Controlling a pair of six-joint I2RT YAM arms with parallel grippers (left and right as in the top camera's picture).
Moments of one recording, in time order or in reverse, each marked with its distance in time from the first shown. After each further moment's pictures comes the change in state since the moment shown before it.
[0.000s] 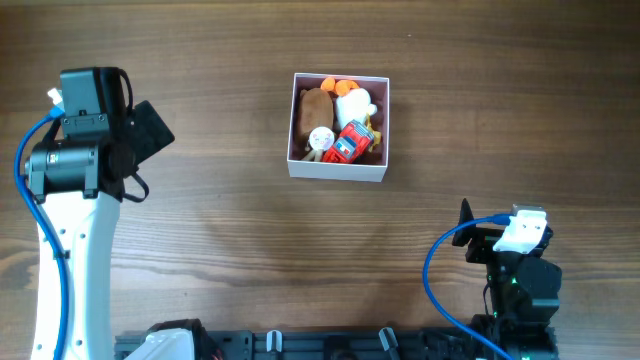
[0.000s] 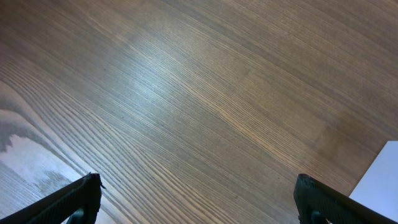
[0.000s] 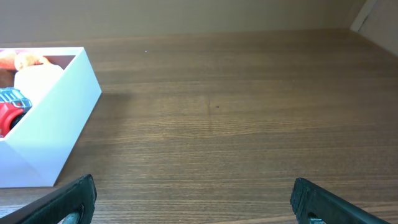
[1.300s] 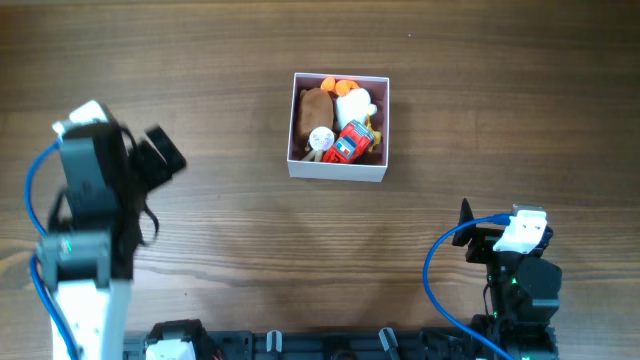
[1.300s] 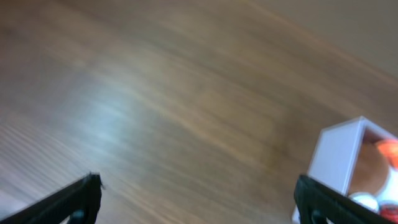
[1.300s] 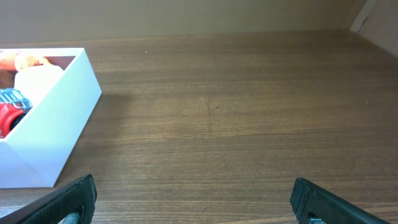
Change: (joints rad) left arm -0.023 -0.354 -0.330 0.253 0.136 0.085; right arm 0.000 0.000 0.000 0.002 0.000 0.000
